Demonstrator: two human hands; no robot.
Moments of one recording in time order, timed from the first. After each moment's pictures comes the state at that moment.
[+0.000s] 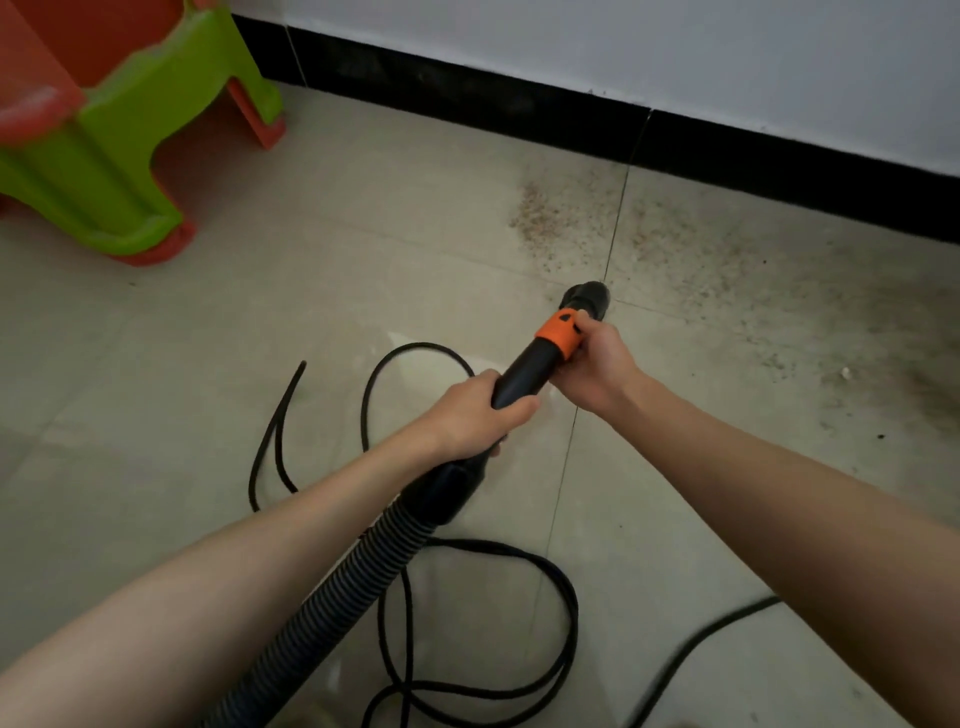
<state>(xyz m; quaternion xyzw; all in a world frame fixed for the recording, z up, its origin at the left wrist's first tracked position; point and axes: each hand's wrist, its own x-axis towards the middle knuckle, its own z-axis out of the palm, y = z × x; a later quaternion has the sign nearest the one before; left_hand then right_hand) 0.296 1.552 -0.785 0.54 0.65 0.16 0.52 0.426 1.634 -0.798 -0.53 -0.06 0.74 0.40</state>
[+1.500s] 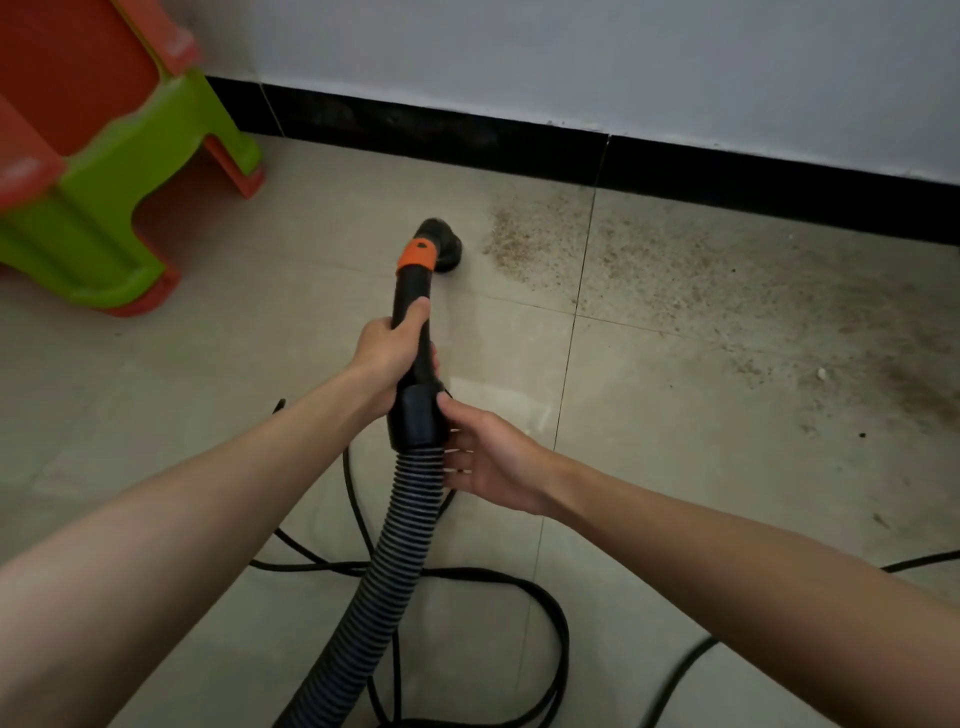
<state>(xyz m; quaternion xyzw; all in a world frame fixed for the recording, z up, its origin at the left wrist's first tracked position) 0.270 1.613 -0.768 0.26 0.69 0.44 0.51 0.399 1.562 -0.782 -0.41 -0.28 0.85 0.15</state>
